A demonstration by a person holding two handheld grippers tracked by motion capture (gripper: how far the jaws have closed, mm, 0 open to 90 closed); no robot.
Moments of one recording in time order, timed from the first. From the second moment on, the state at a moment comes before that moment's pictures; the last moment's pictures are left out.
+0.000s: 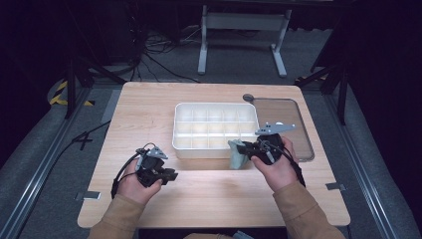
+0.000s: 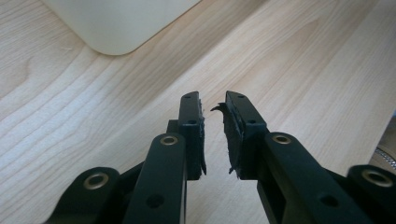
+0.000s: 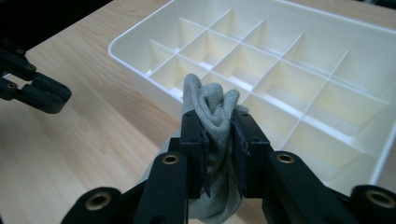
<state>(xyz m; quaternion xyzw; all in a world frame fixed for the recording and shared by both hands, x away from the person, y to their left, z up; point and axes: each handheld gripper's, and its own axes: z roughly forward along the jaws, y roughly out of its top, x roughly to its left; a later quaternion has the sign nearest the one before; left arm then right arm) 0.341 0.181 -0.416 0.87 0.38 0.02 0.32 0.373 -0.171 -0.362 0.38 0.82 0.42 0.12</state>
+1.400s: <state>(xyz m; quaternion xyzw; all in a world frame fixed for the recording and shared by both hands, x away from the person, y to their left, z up) 0.340 0.186 -0.420 0.87 0.39 0.02 0.31 0.438 -0.196 -0.386 0.38 0.80 0.38 0.27</state>
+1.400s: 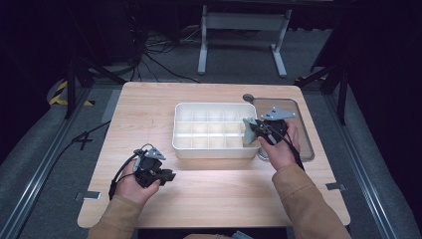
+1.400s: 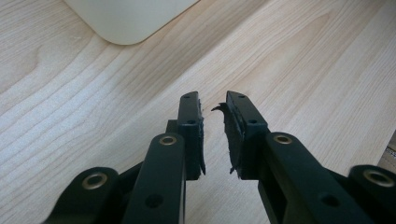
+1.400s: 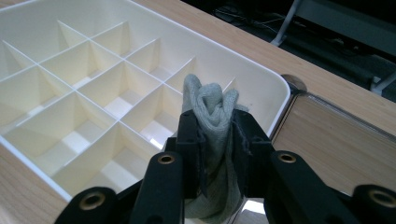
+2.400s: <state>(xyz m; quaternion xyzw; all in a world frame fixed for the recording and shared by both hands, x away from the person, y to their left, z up) 0.338 0.187 -0.421 0.87 0.39 0.02 0.31 0.453 -0.177 -0.404 0.41 0.86 0.24 0.16</state>
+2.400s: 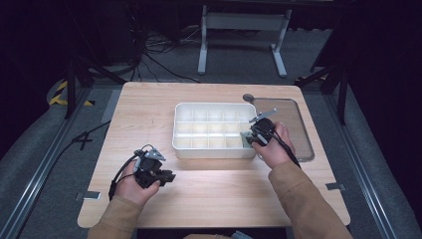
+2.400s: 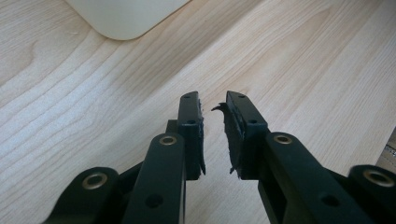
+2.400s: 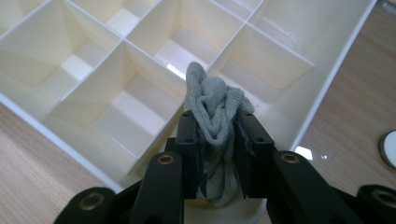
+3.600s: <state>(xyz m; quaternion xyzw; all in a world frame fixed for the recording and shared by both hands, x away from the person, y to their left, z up) 0.327 0.199 -0.425 0.86 0.40 0.02 0.30 0.482 -0.157 -0.413 0.45 0.88 0.12 0.07</state>
